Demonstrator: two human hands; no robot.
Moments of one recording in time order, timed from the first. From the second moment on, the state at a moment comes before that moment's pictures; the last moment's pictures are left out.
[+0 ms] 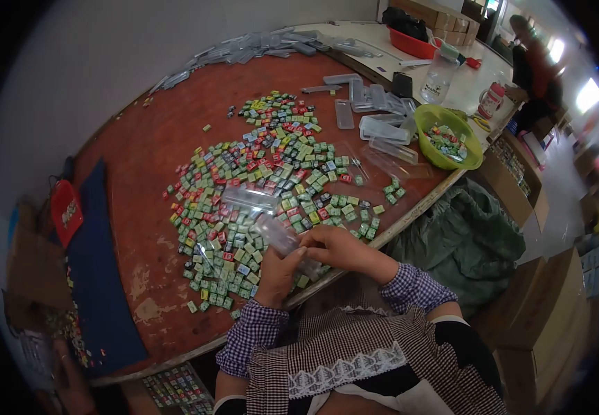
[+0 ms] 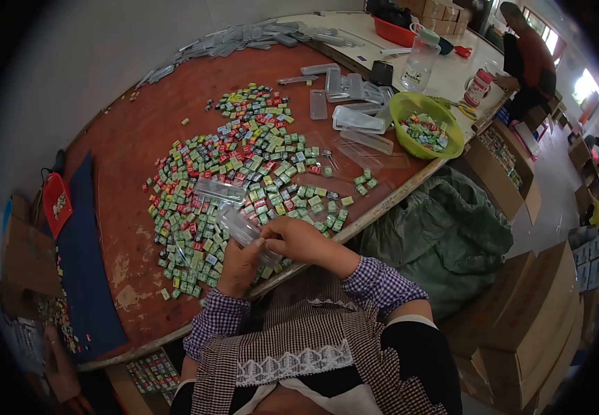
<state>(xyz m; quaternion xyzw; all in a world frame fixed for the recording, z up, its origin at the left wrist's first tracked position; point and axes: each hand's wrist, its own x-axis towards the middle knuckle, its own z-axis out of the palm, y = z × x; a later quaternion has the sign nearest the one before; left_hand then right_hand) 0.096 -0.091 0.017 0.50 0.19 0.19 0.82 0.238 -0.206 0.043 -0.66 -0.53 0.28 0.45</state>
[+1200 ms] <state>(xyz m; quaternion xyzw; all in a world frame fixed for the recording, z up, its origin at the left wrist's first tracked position) 0.093 -0.092 0.025 0.34 0.20 0.18 0.90 0.323 -0.257 0.080 -0.76 -0.50 -0.23 0.34</state>
